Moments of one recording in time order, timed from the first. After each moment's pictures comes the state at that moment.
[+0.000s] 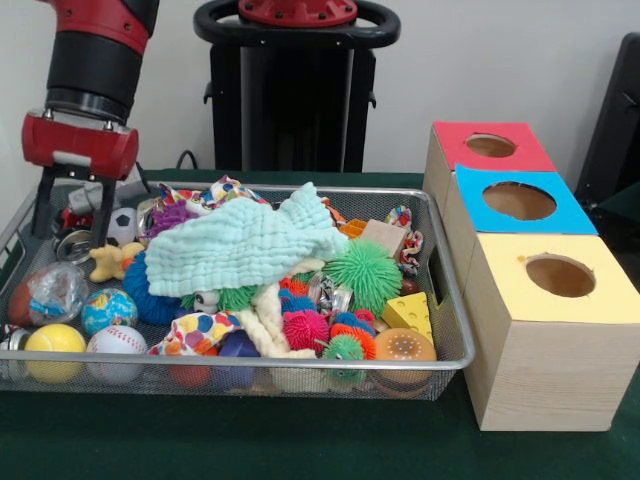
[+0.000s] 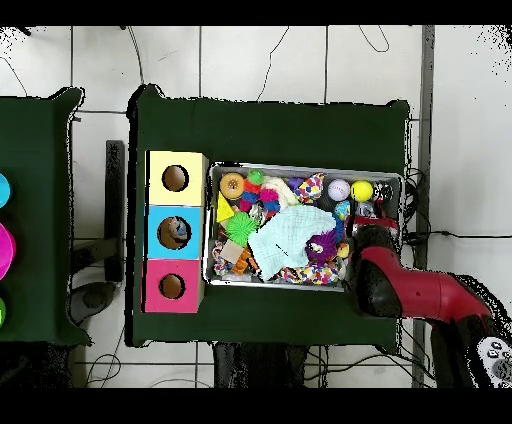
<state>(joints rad) -0.75 -0.65 0.14 1.75 -0.71 -0.22 1.79</state>
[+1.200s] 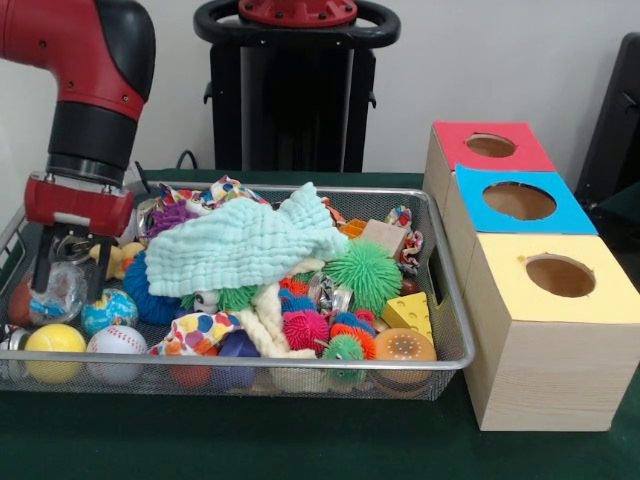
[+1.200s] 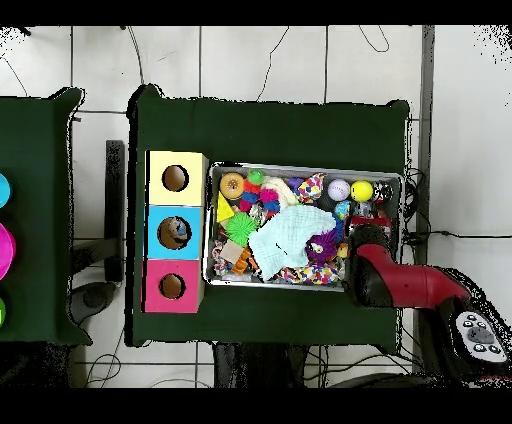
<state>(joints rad) -0.68 -0.45 0.01 1.61 -0.73 -0.33 1.79</state>
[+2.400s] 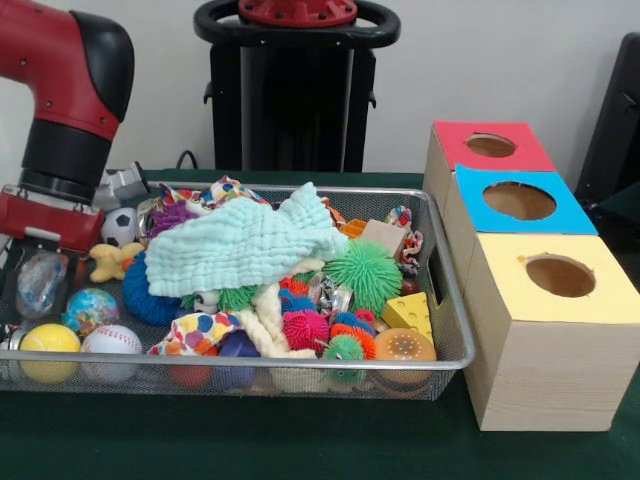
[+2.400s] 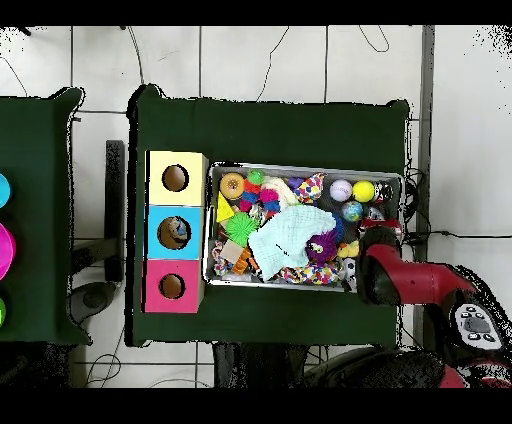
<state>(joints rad) -0.65 -0.38 -0.08 1.50 -0.78 -0.30 1.79</state>
